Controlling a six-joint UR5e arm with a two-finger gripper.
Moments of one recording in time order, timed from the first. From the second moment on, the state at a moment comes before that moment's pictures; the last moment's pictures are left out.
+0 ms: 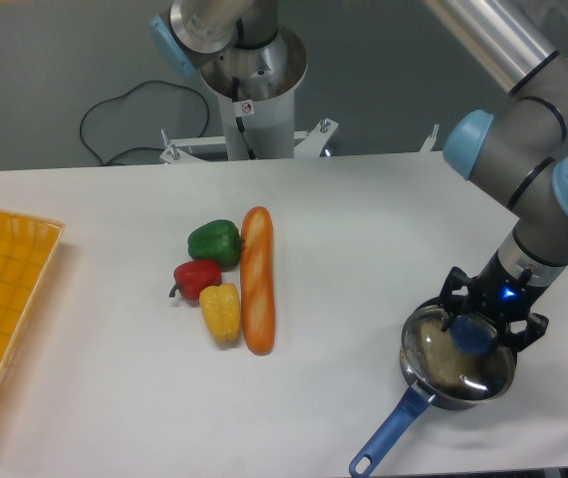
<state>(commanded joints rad) 2.79 -2.21 -1.22 -1.24 1.23 1.31</state>
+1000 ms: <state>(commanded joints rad) 2.79 -2.21 -1.25 -1.19 1.23 1.31</state>
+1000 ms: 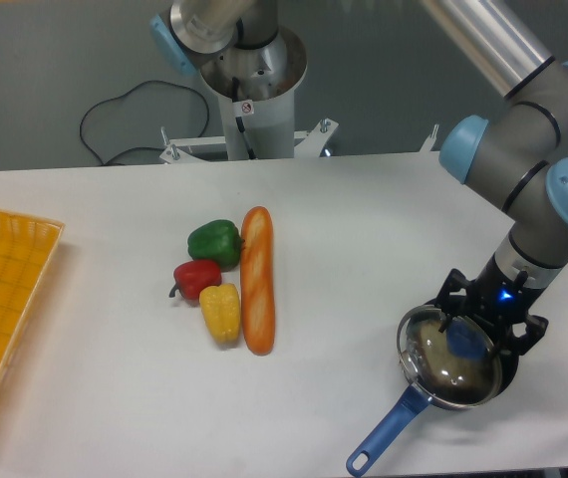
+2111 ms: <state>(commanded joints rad) 2.87 -2.00 -1.41 -1.20 1.21 1.50</state>
